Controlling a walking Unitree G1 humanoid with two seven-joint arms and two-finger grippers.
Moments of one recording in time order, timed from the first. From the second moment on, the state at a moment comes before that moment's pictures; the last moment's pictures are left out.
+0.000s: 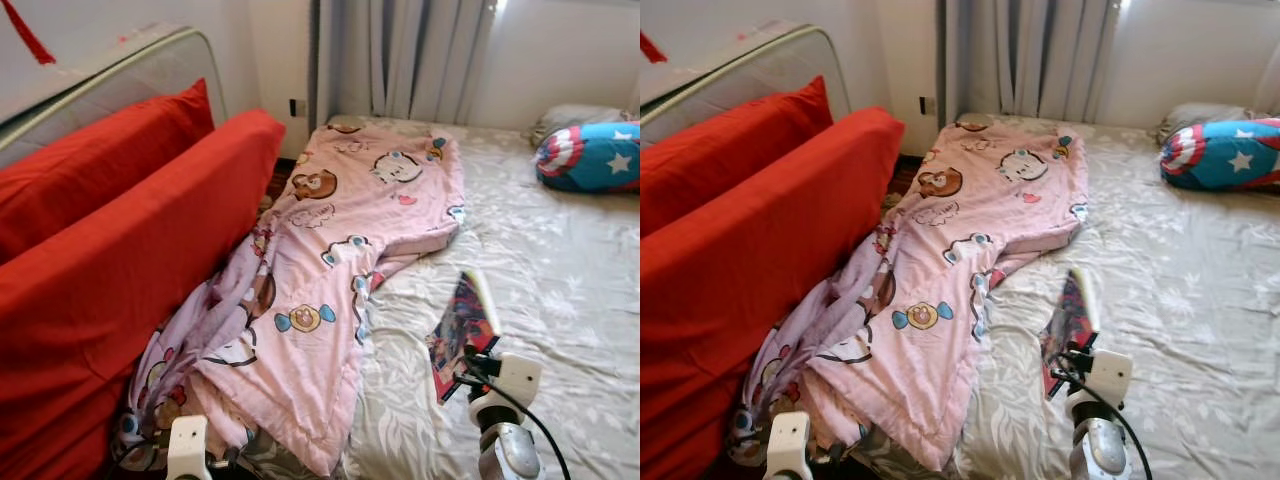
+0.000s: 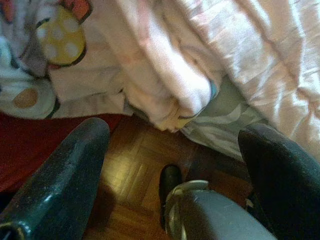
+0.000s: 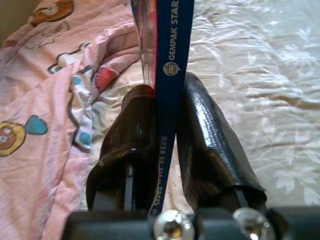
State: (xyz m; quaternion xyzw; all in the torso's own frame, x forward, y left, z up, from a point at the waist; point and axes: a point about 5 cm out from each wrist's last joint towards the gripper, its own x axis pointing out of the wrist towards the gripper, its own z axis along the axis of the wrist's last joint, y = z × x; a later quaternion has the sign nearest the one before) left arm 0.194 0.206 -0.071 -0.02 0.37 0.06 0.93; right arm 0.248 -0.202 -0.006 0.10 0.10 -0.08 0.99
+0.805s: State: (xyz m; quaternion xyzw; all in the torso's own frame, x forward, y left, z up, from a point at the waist) left arm 0.196 0.200 -0.071 0.01 0.37 0.05 0.93; right arm 0.244 -0.199 -0.014 0.09 0.14 -0.09 0.98
